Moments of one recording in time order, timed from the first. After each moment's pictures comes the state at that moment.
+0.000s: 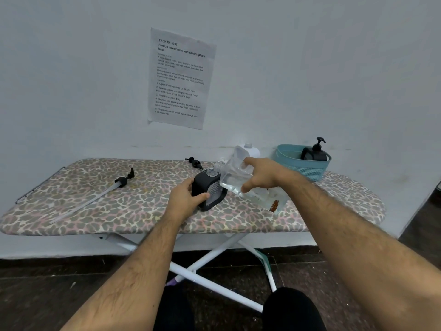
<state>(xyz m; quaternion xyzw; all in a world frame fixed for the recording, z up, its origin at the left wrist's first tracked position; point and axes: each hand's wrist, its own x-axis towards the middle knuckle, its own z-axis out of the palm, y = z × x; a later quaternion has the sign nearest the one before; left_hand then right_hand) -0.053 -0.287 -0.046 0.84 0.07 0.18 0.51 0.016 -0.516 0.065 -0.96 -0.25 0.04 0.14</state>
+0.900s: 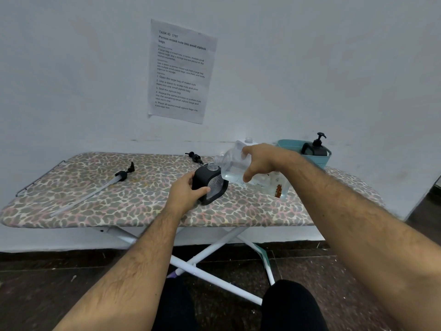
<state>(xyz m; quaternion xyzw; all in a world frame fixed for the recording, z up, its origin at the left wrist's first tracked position) -0.056 -0.287 -0.044 0.83 0.06 0.17 0.52 0.008 -0.503 0.096 -0.97 -0.24 0.06 0.05</state>
